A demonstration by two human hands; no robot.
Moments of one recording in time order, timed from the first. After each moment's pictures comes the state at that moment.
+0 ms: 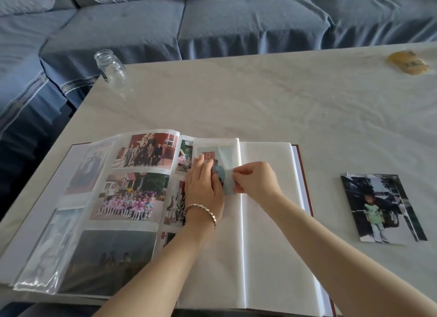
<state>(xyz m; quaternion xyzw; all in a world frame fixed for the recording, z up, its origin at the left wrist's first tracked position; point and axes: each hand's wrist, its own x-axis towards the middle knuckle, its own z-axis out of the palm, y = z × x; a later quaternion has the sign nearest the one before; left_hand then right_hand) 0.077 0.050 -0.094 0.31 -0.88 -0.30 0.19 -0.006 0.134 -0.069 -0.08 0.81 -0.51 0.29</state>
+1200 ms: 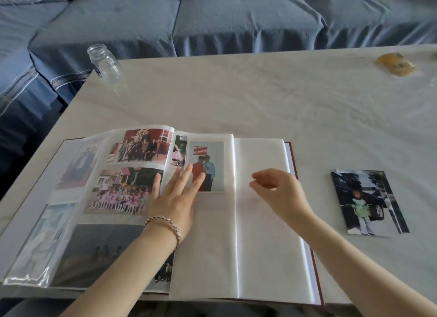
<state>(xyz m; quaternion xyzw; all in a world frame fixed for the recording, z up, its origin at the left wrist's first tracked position) 0.131 0.028 -0.055 0.22 -0.97 -0.02 -0.11 0.002 0.196 -0.068 -0.16 0.83 -0.49 0.20</state>
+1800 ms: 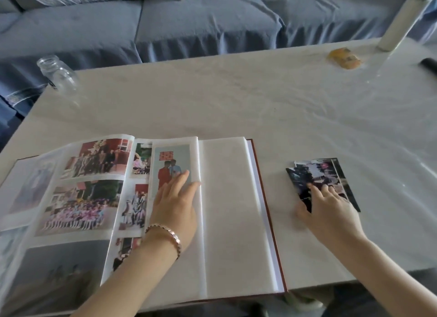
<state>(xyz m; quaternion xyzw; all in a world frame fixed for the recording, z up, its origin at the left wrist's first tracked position) 0.103 0.091 -0.053 0.20 -0.96 -0.17 0.01 -0.015 0.332 -0.073 -0.14 0.98 0.03 0.10</state>
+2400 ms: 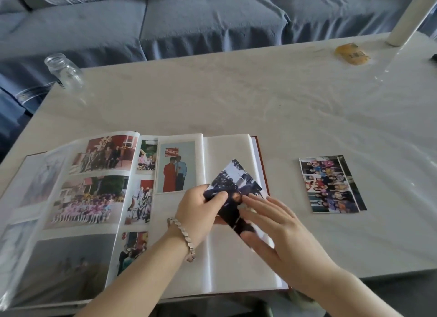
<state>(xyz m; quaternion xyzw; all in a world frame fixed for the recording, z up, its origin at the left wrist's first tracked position) 0.089 0.126 -0.030 0.31 -0.73 -0.61 0.02 0.051 0.290 -0.052 -0.45 0.84 -0.31 0.04</state>
